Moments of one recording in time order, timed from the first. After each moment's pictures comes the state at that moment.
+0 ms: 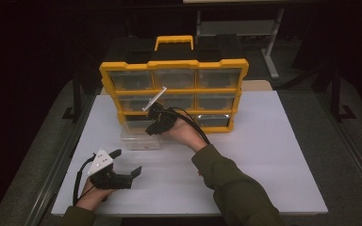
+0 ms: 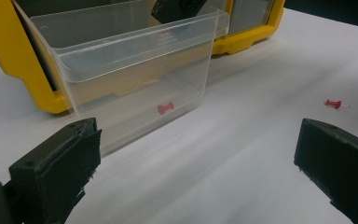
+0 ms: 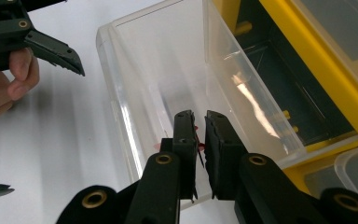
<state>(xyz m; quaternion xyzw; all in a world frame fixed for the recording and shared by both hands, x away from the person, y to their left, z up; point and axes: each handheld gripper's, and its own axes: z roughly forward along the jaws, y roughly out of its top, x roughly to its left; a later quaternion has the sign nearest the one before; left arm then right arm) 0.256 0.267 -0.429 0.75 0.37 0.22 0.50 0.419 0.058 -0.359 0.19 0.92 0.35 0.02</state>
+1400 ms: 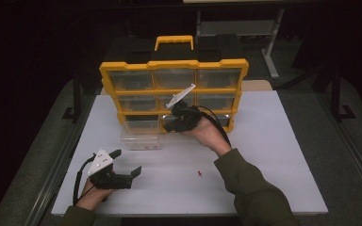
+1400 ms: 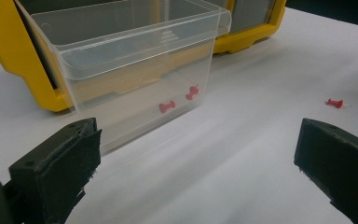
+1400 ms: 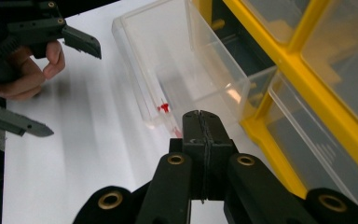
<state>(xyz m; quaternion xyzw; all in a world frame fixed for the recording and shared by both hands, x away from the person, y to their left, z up) 0.256 0.267 -0.429 0.76 0.37 0.22 0.49 0.397 -0.011 -0.336 0.22 0.90 0.38 0.02</state>
